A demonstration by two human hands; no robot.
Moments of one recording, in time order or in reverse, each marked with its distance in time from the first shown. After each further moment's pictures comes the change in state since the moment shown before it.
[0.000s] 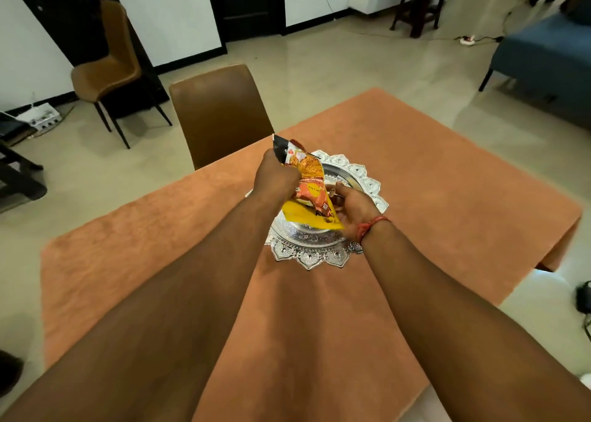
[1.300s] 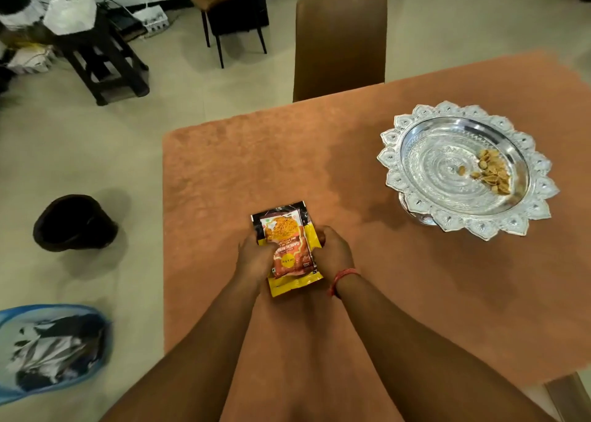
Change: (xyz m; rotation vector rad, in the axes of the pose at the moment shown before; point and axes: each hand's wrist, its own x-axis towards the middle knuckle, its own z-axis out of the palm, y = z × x) left_hand -0.120 -0.326 -0.187 -0.236 0.298 -0.520; right_hand -0.069 0.285 0.110 -1.142 -0.218 -0.250
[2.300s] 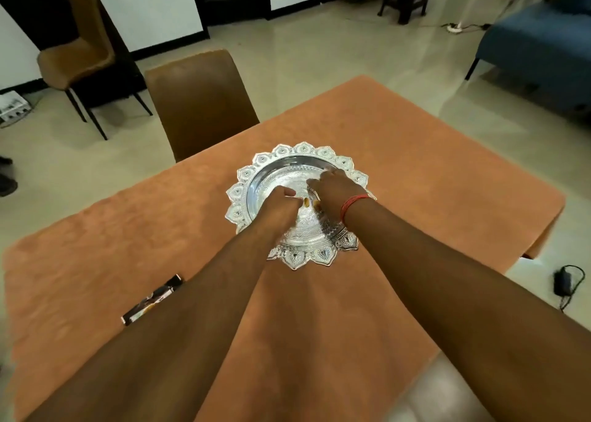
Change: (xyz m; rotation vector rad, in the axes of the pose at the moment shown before) left_hand -0.098 0.209 0.283 0.305 -0.518 0.268; right_hand 0.078 0.013 -0.334 -1.023 0.114 -0.178
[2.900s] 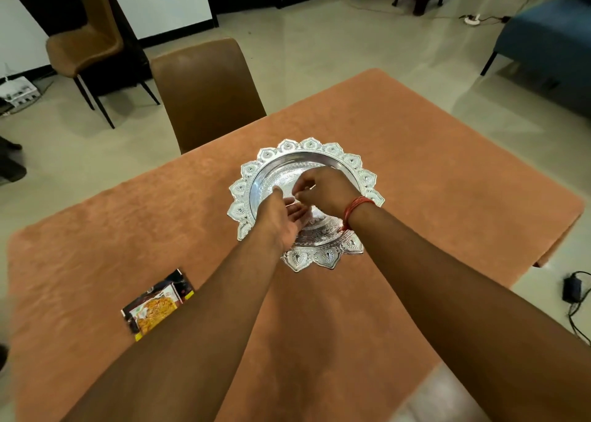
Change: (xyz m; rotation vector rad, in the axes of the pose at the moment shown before) left_hand 0.010 -0.010 0.010 -0.843 0.079 -0.281; right_hand -0.012 -0.032 -0.026 0.773 0.140 -0.012
